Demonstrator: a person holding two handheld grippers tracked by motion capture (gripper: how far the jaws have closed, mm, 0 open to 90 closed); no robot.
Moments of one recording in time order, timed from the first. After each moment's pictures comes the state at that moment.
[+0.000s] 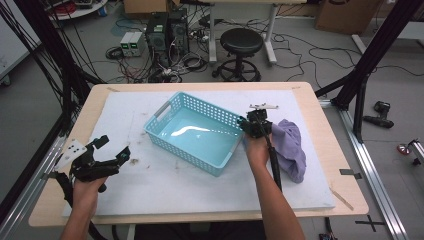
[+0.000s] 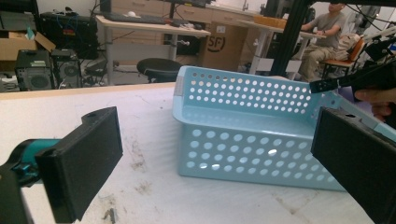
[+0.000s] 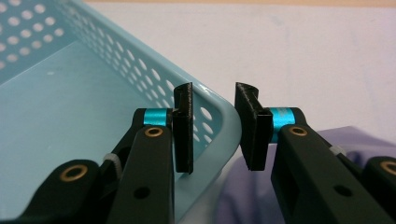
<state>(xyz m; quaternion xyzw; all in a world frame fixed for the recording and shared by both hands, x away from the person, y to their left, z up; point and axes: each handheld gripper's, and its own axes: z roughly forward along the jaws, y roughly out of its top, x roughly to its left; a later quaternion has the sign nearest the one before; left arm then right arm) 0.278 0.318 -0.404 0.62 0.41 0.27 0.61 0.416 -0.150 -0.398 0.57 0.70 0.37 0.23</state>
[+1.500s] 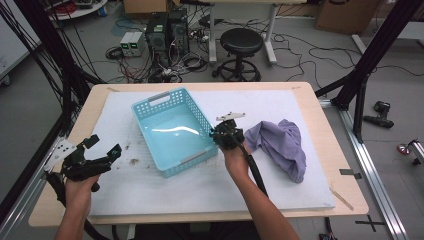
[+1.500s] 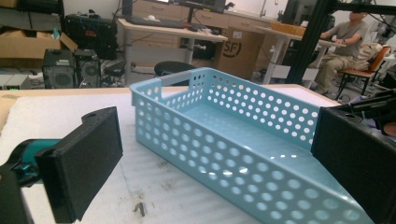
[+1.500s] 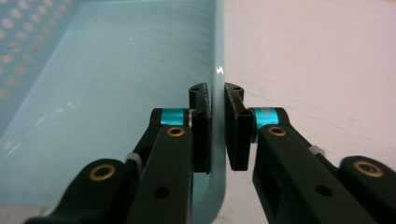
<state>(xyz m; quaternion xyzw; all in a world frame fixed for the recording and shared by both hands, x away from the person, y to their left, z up) 0.276 0.336 -0.401 0.60 0.44 0.29 0.61 0.386 -0.074 -0.402 0.46 0.78 0.38 0.18</state>
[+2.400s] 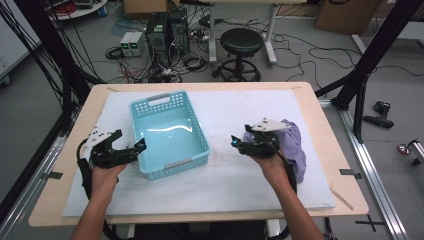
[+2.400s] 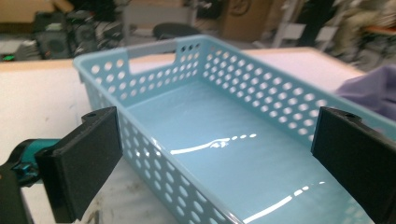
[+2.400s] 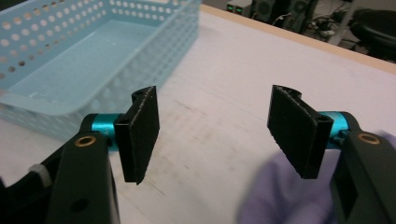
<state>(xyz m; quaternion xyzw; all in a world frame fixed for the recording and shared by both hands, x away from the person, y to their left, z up) 0.312 0.276 -0.397 0.65 0.48 0.27 0.53 0.348 -0.170 -0.383 0.37 0.78 0.46 0.21</state>
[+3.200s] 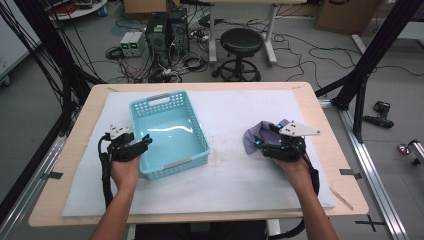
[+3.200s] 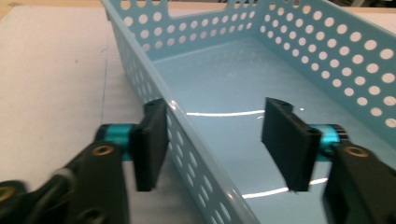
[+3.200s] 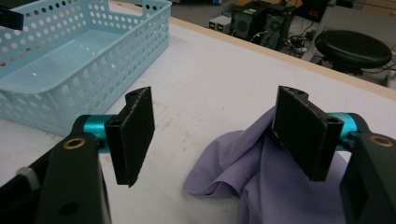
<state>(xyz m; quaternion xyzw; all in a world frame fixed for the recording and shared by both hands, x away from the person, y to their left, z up) 0.338 0.249 -0.417 0.64 0.57 0.28 0.42 0.333 -0.229 -0.378 0.37 0.76 0.47 0.25</state>
